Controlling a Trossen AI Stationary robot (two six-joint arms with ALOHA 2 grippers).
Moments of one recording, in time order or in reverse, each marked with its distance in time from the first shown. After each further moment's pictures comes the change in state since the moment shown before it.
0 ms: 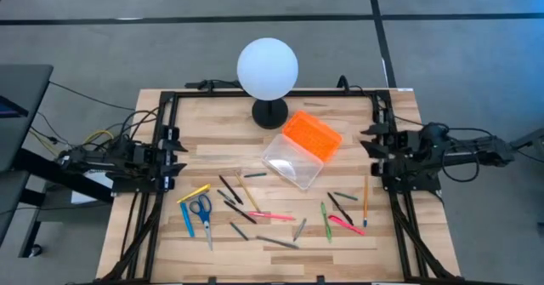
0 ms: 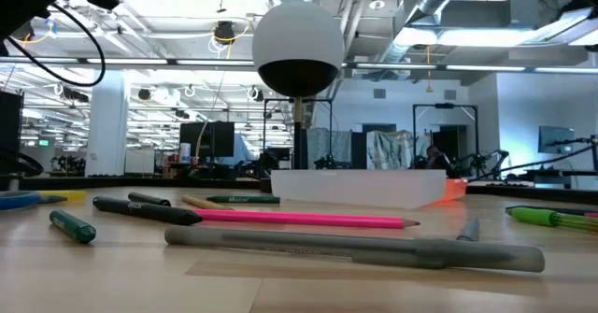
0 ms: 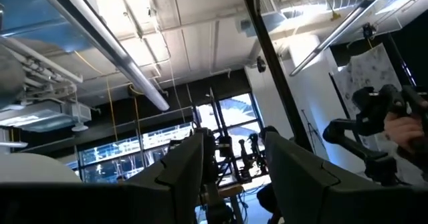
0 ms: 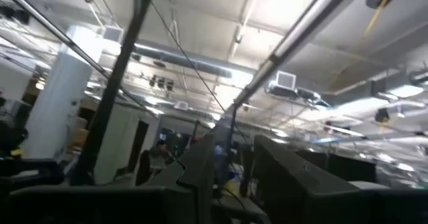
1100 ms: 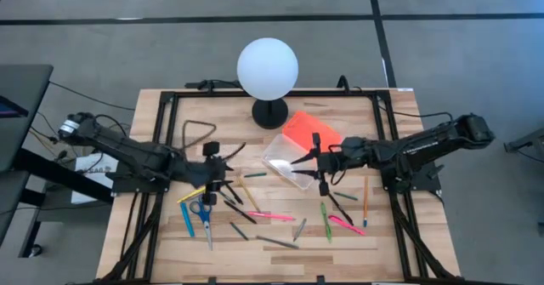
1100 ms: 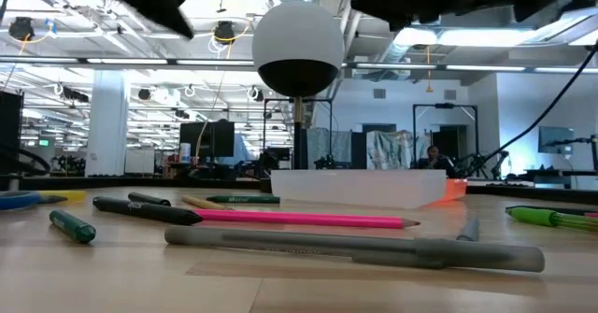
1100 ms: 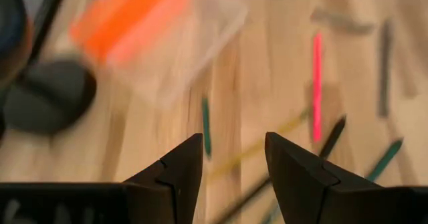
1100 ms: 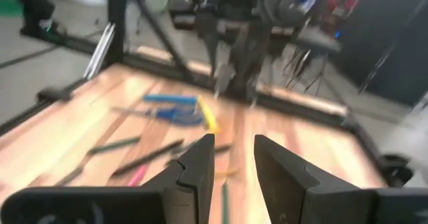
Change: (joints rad) left arm -0.291 1.112 0.877 -1.232 -0.500 -0.482; right arm 0.129 0.747 0.315 -0.320 0.078 0.001
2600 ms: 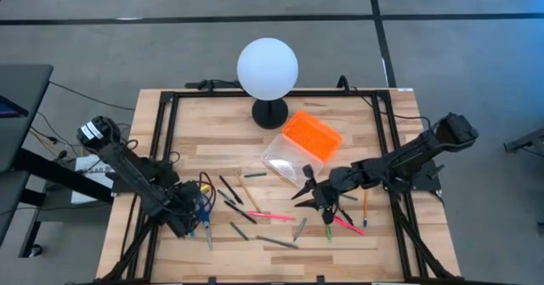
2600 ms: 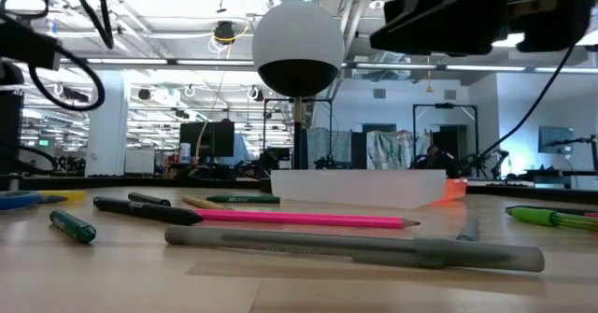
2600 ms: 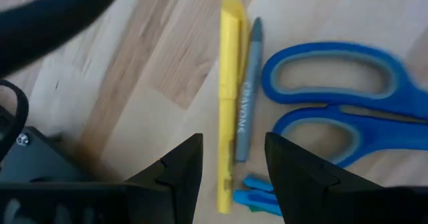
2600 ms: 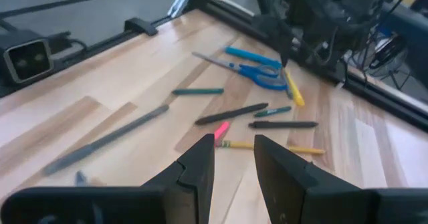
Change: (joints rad) left arm -0.448 0.276 -0.198 -0.419 0.104 -1.164; right arm 0.185 0.217 -0.014 0.057 -0.006 -0.103
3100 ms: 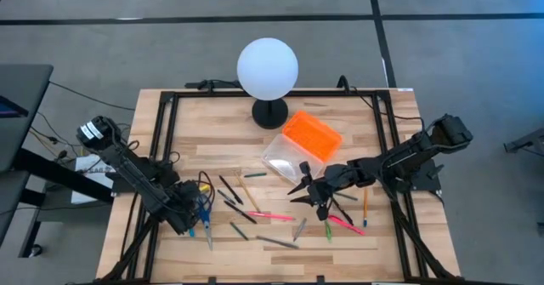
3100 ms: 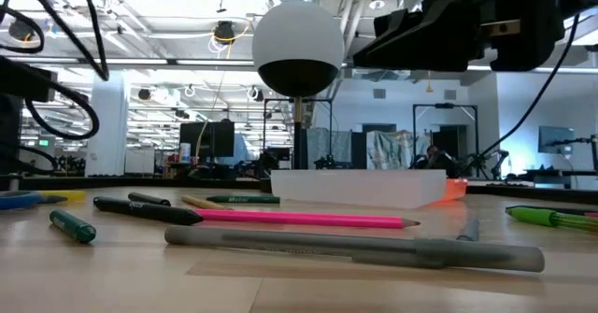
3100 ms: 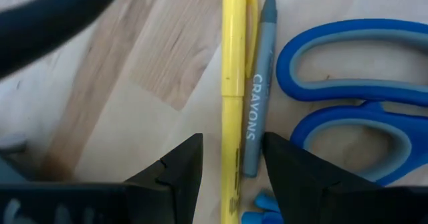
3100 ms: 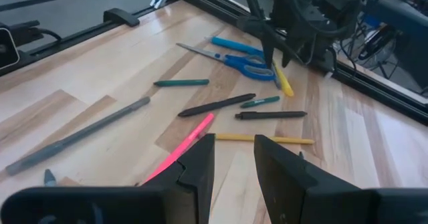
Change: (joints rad) left arm -0.001 -0.005 -0.139 0.183 0.004 0.008; right arm -0.039 0.045 0.000 0.039 0.000 0.000
